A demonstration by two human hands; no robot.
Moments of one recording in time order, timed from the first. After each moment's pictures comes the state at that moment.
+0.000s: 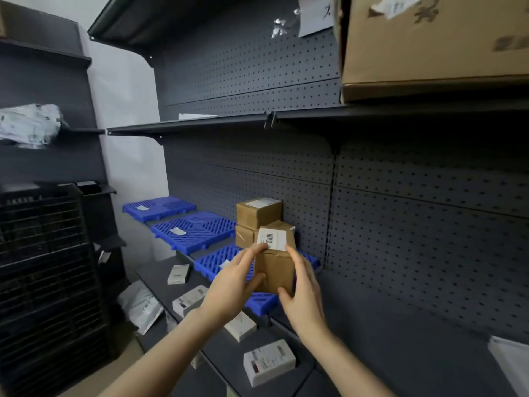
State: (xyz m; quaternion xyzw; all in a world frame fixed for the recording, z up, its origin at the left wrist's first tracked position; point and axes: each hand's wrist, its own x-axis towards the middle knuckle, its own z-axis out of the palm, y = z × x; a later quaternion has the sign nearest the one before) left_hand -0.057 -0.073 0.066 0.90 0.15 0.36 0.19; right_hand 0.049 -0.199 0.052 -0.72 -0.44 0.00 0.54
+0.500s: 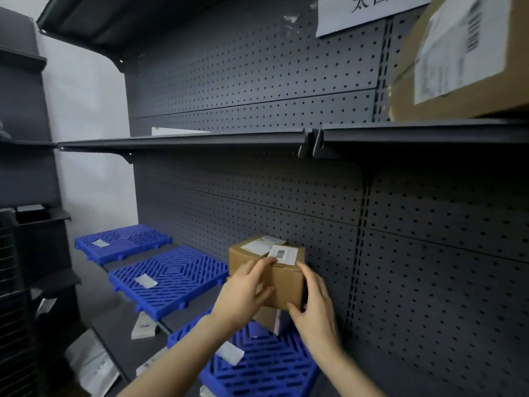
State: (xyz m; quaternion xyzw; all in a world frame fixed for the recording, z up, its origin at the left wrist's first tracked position) left_hand 0.079 0.101 0.088 0.92 0.11 0.35 0.14; right_hand 0.171 -0.039 0.064 -0.76 -0.39 -0.10 0.51
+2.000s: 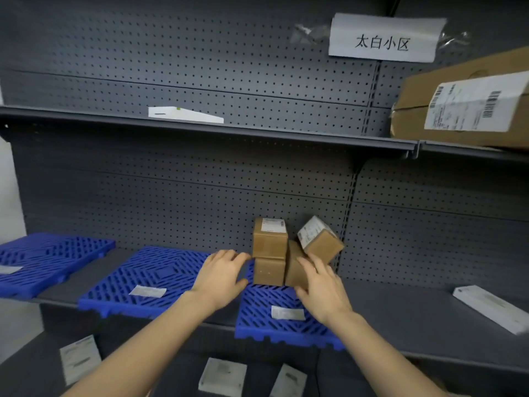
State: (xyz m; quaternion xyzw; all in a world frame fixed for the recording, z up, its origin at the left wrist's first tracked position) left_hand -0.044 0.319 0.091 0.97 -0.08 0.23 0.05; right_hand -0.023 0.085 0.094 -0.96 -0.18 -0.15 0.13
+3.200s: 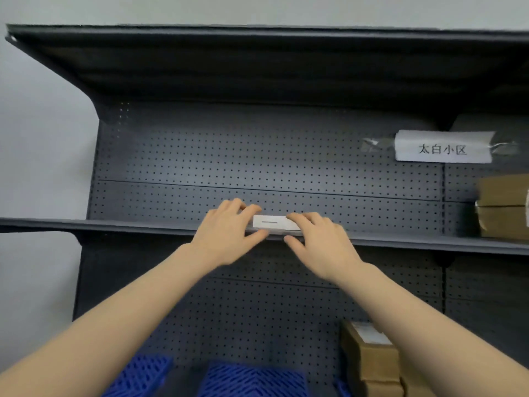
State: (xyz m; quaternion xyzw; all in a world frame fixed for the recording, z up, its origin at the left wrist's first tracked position) left_hand -0.069 0.591 0.349 0.88 -0.10 0.46 -0.02; right_hand -0.059 0.388 0.344 -0.89 -0.23 -0.39 0.07
